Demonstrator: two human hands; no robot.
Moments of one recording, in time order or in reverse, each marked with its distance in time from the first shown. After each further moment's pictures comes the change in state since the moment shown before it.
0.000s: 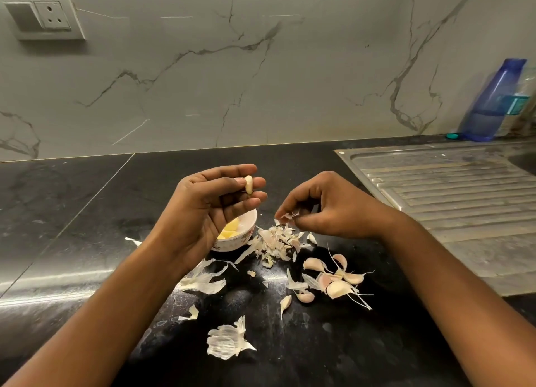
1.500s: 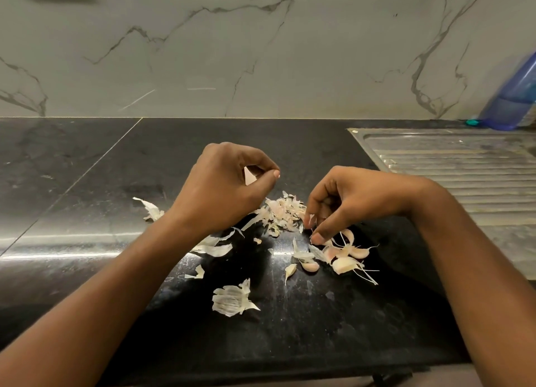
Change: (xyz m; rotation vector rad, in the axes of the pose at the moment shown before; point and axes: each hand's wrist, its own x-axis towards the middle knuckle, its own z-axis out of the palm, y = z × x) left_hand -0.004 -0.017 -0.004 1.180 0.003 0.562; right_hand -0.008 -0.014 -0.014 0.035 -0.437 0.327
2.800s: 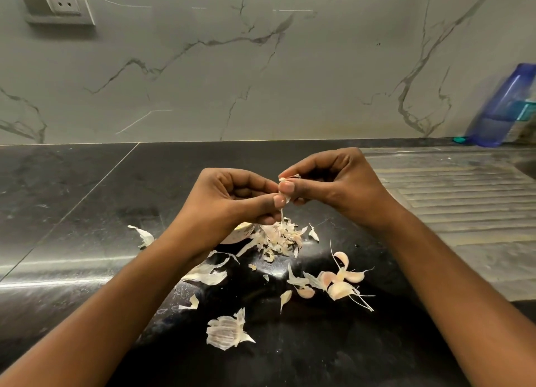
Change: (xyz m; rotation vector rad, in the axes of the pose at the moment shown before) left_hand 0.002 0.011 -0.006 -0.746 -0.167 -0.271; right_hand 0.016 -0.003 0.008 0.390 0.633 -0.541
